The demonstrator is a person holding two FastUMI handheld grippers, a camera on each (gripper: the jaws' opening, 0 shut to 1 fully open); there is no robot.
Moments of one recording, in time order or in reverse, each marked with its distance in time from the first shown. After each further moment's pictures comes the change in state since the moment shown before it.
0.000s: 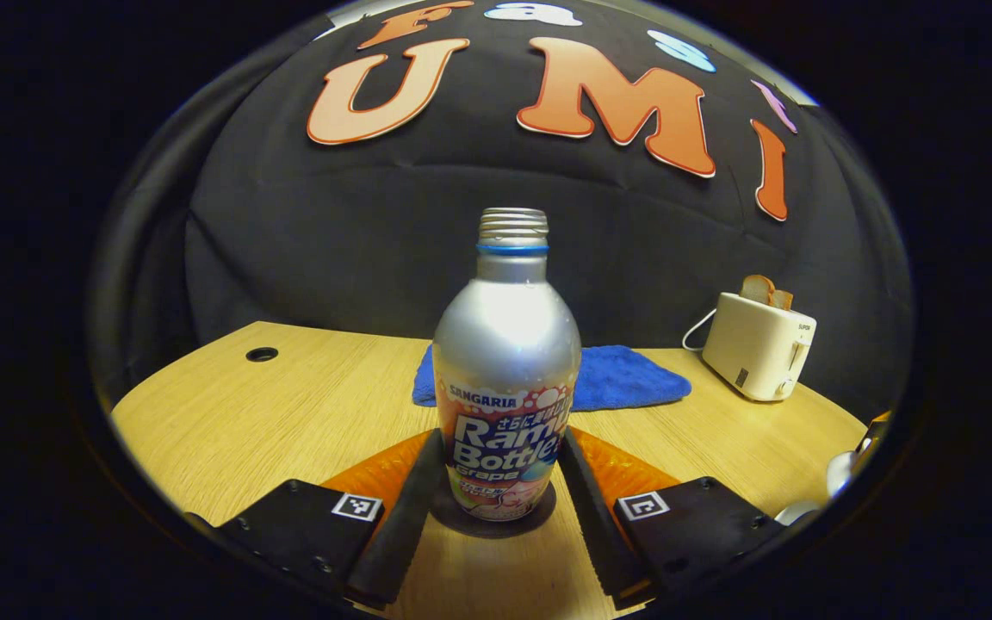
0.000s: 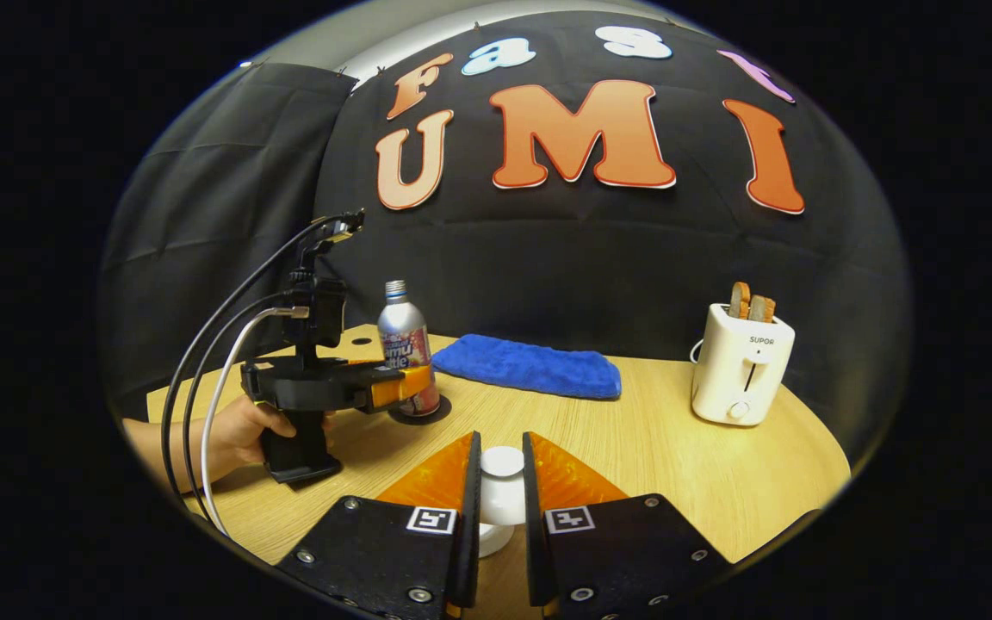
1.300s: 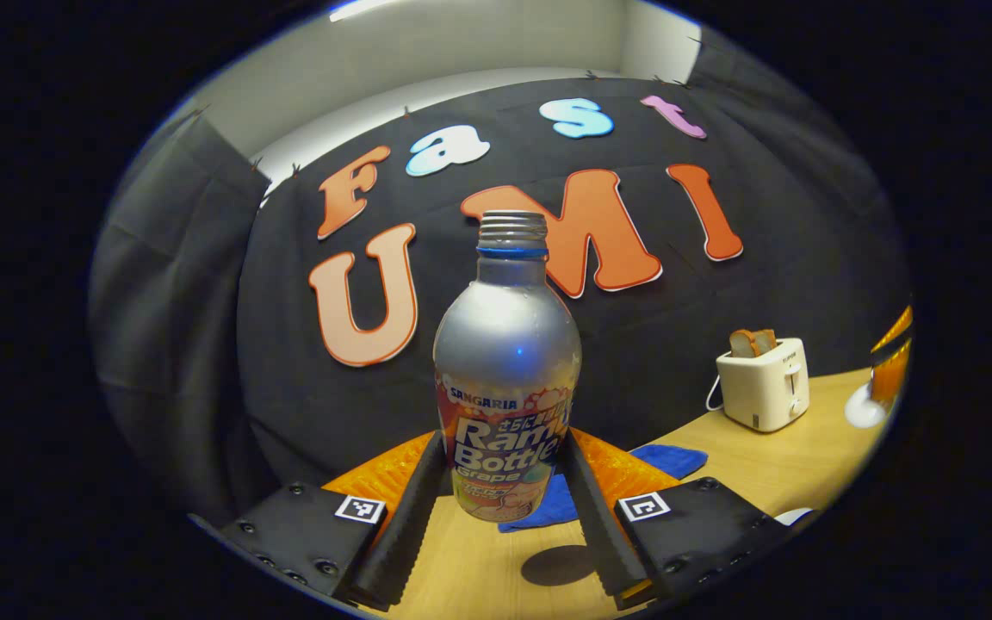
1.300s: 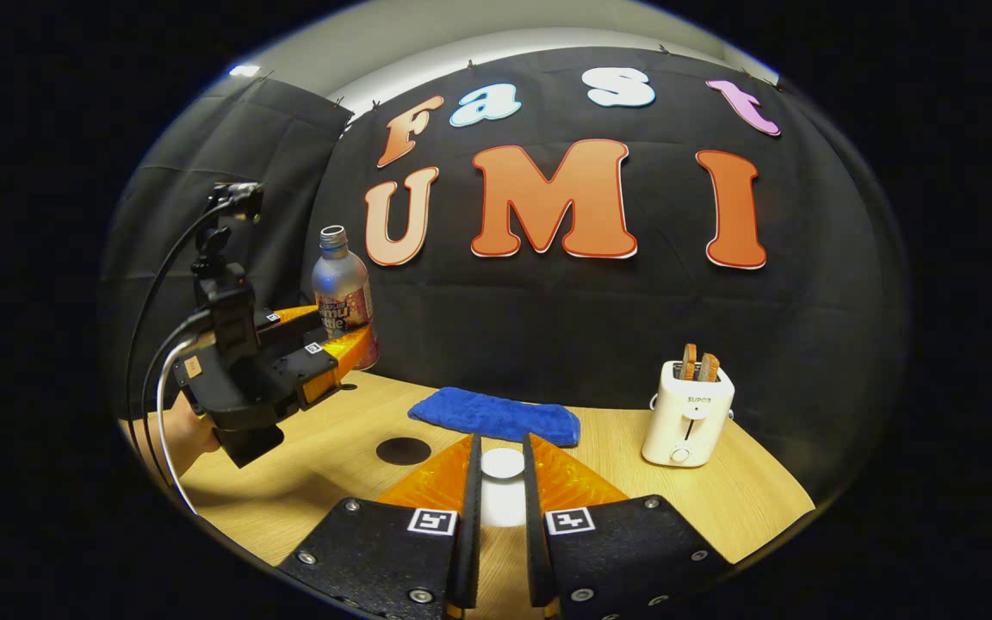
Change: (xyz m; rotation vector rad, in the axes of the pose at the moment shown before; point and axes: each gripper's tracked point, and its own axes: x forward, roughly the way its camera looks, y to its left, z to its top) left arm -0.111 -0.015 0.153 0.290 -0.456 0.100; right arm -0.056 -0.031 0.071 -0.012 -0.169 -0.081
